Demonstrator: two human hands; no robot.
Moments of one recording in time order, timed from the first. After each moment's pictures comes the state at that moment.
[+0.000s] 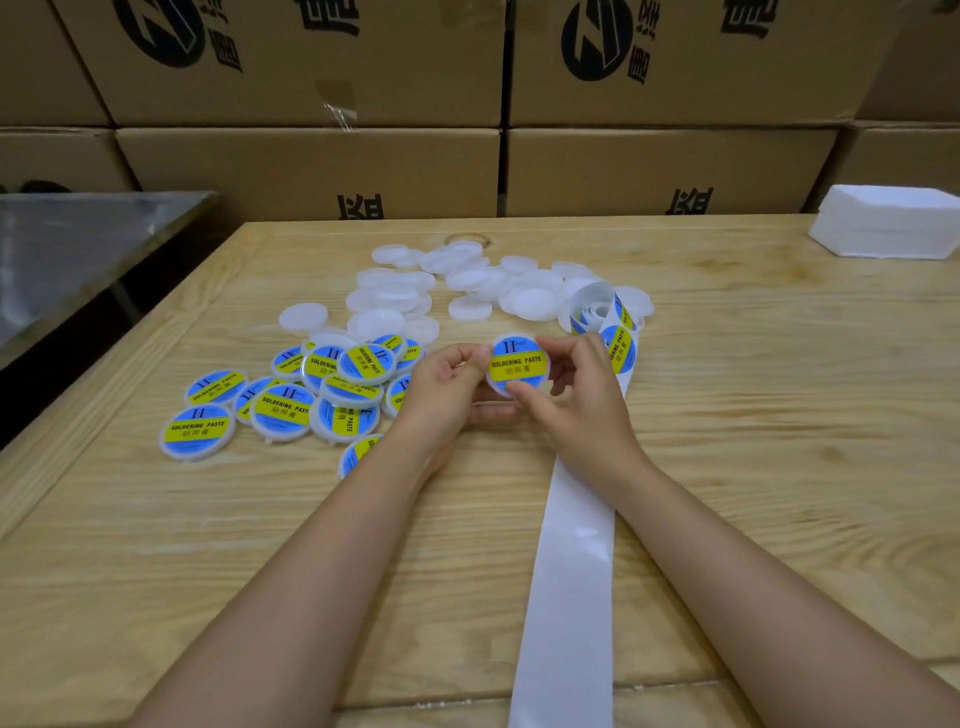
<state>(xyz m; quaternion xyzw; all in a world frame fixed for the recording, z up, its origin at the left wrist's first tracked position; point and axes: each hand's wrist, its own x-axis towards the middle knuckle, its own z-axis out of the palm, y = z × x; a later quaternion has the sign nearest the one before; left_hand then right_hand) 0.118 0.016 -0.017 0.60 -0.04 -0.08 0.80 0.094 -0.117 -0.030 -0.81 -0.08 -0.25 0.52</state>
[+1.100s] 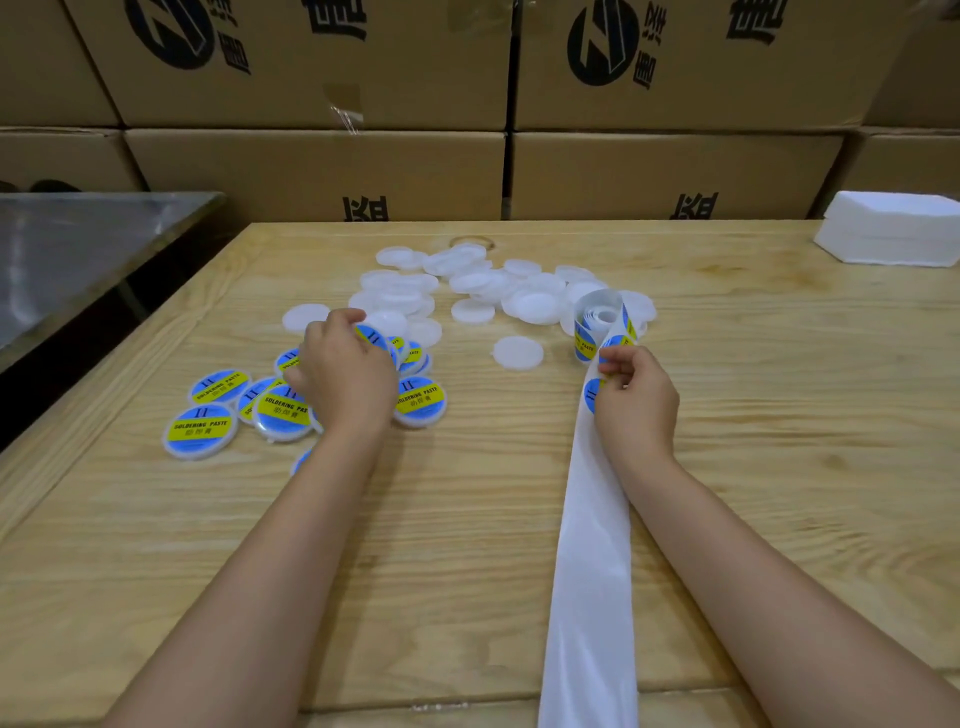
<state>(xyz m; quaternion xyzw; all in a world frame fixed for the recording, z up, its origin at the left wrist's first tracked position) 0.143 0.072 -0.009 0.87 0.18 0.28 0.38 0.107 -0.147 -0.034 -0.79 0.16 -0.28 0.52</state>
